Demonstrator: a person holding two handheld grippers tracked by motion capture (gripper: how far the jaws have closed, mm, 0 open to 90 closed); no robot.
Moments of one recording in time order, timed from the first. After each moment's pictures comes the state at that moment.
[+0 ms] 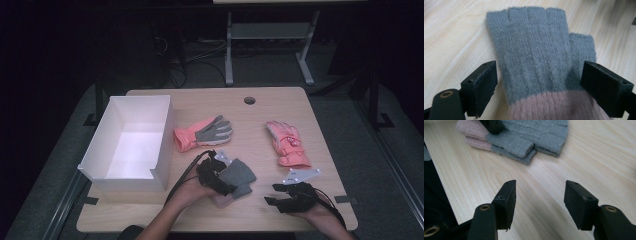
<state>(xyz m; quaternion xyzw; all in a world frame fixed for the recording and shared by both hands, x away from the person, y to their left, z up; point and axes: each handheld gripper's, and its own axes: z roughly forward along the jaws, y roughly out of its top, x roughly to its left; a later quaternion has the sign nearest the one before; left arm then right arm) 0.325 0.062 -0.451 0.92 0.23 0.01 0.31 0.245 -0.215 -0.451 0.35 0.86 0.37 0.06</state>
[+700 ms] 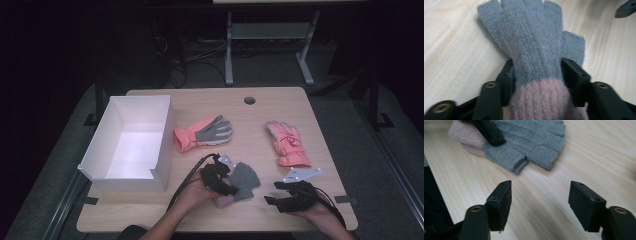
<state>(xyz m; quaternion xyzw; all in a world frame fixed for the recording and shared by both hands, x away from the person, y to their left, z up) 0.319 0.053 -0.453 0.92 0.22 -0.04 0.31 0.247 -0.215 -0.451 0.36 0.85 0.37 0.07</state>
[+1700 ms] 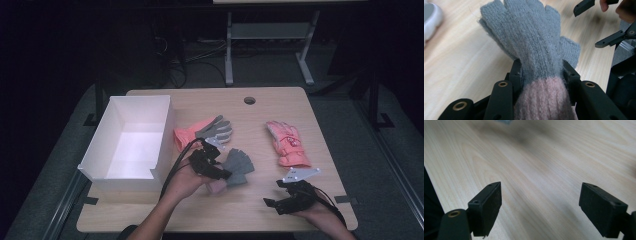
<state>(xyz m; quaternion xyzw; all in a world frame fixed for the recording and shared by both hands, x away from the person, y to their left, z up) 0.332 0.080 -0.393 0.90 0.27 -0.04 0.33 0.249 -0.215 -0.454 0.37 0.85 0.37 0.07</state>
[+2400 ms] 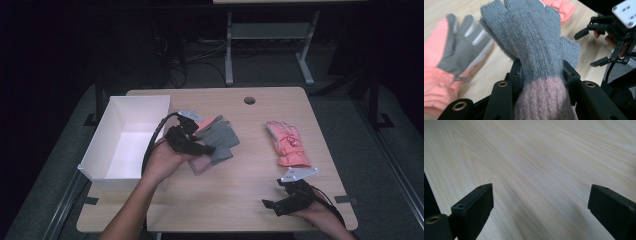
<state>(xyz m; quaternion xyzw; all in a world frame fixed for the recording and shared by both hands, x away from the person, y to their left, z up) 0.348 0.128 -0.316 0.88 0.31 0.01 0.36 0.251 -0.211 -0.458 0.37 0.85 0.37 0.06</state>
